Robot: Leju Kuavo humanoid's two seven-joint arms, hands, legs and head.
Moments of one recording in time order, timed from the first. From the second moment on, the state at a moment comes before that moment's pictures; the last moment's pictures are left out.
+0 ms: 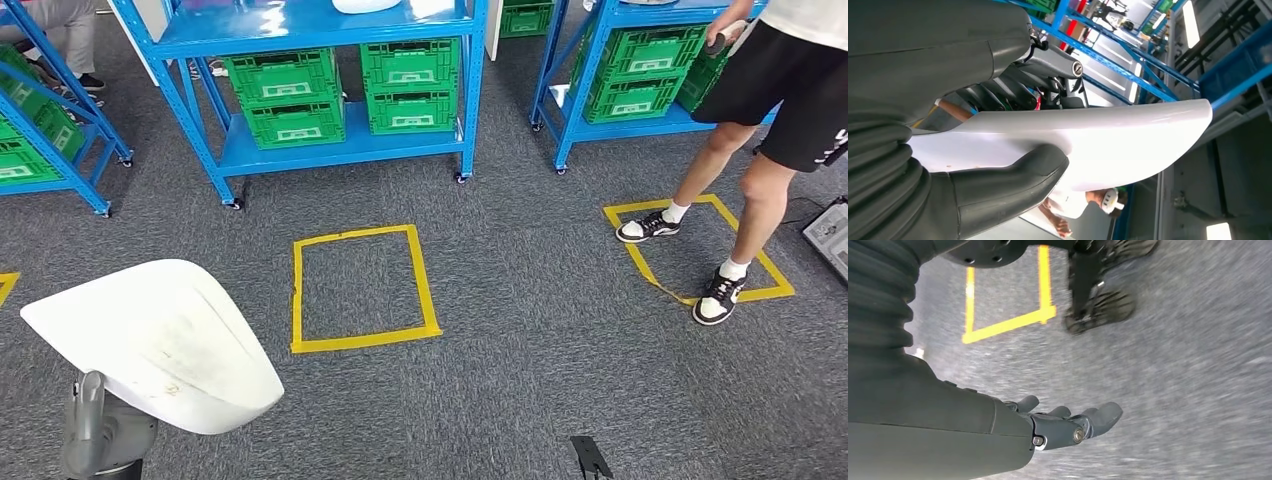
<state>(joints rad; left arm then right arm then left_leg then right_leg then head) 0.09 -0.12 0.13 -1.50 0.99 -0.88 -0.27 -0.05 0.09 -0.73 -0.17 0.34 0.04 0.01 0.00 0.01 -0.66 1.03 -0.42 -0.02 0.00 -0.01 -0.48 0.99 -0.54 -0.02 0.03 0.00</state>
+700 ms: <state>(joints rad) 0.08 -0.07 0.10 -1.55 0.86 -0.76 -0.27 -0.05 0.13 -0.73 -0.17 0.40 0.05 0.02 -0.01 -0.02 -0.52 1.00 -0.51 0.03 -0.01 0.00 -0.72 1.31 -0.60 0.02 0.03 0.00</state>
